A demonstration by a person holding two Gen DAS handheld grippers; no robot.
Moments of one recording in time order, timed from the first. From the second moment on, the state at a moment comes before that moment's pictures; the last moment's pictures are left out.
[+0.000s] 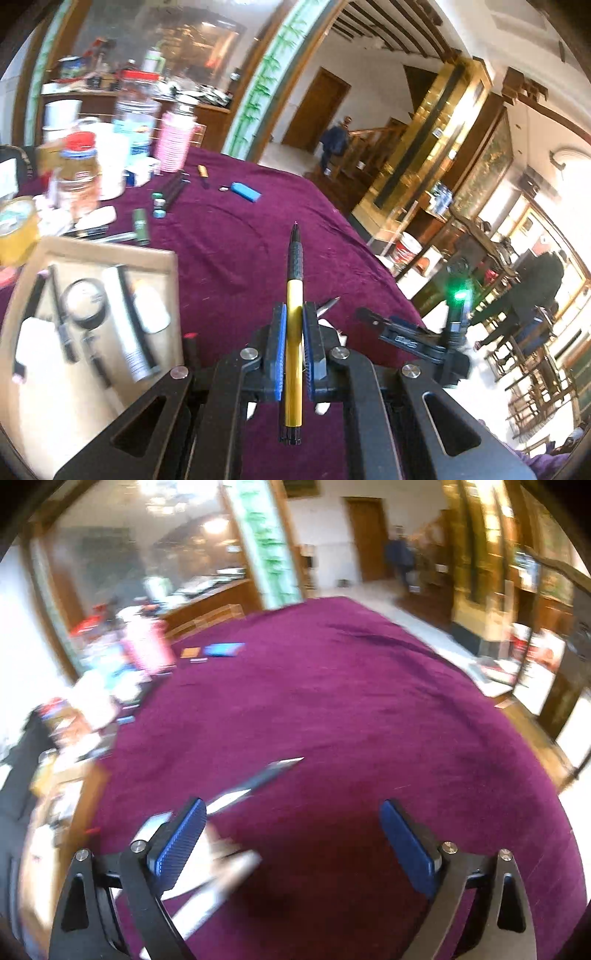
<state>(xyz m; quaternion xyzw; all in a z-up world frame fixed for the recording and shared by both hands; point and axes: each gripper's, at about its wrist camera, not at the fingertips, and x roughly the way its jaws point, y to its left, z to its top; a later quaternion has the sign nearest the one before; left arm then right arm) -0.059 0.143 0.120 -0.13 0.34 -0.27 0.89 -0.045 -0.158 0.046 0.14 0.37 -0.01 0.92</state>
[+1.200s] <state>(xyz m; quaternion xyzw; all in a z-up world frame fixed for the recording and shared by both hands) -0.106 0.307 0.022 -0.25 0.39 -0.12 0.88 -0.040 -0.005 0.045 0.15 0.44 0.18 0.87</state>
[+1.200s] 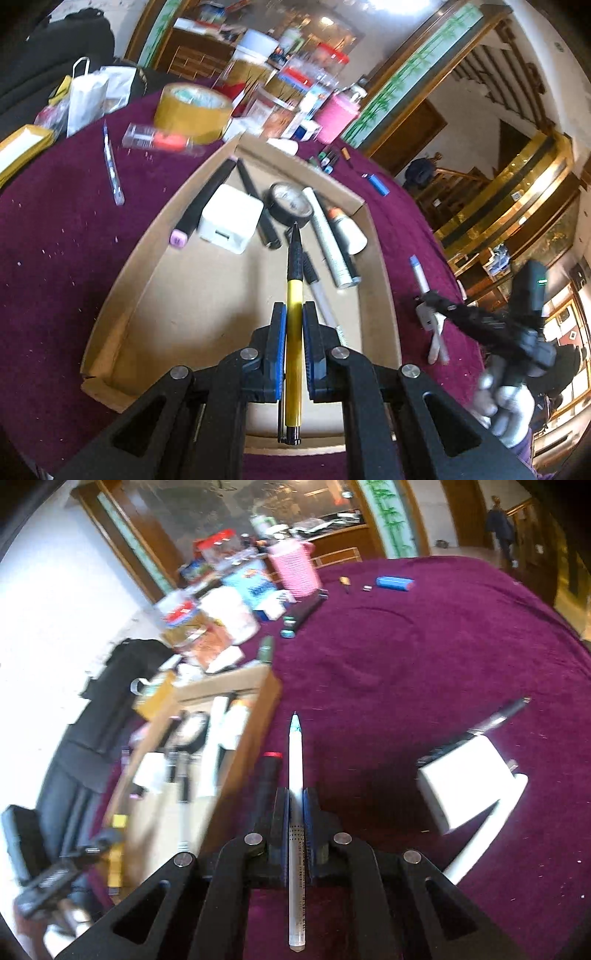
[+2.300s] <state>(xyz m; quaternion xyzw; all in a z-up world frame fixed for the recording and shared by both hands) -0.131 0.327 0.052 -0.27 0.35 -0.04 0.90 -0.048 0.144 0.025 0.04 0.49 0.30 0.82</state>
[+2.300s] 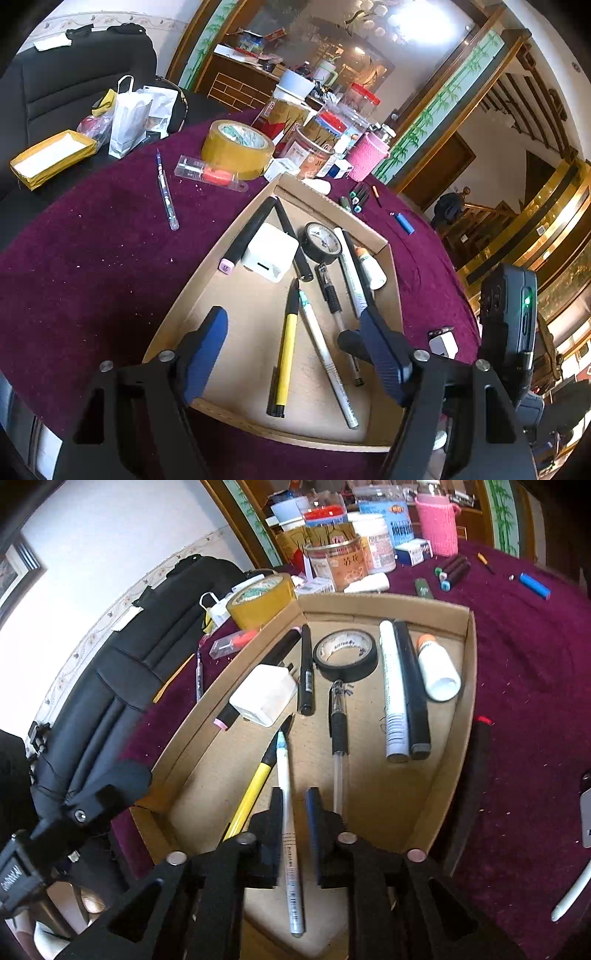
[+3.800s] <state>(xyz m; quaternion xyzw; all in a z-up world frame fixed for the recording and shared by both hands) -0.115 0.197 0.069 -0.16 0.39 -0.09 0.90 -0.091 -0.031 0.081 0.02 0.28 0.06 0.96</state>
